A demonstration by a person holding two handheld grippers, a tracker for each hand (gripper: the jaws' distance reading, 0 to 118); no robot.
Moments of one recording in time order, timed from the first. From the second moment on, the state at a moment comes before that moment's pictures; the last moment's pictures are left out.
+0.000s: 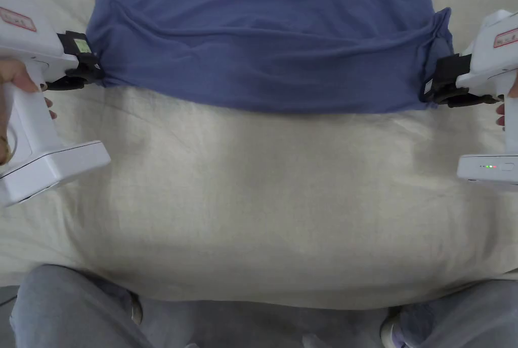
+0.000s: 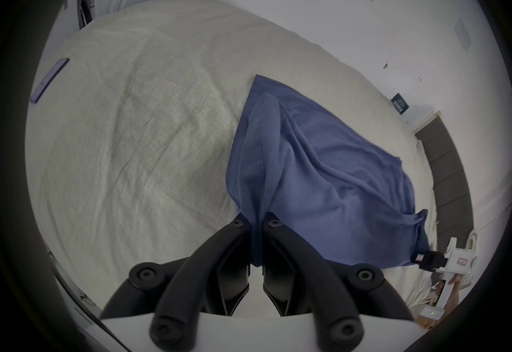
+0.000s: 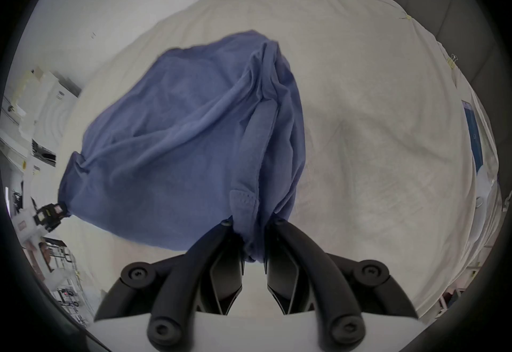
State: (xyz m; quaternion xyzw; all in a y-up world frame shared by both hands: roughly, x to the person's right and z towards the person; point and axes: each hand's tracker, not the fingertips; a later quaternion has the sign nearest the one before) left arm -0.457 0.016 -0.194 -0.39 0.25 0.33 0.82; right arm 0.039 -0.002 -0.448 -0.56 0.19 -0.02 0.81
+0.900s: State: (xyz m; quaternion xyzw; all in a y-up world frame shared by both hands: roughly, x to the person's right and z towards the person) left arm -0.421 -0.036 -0.038 -0.42 0.23 0.32 0.82; right arm 0.146 -0.017 -0.268 -0.55 0.16 -0.05 0.82
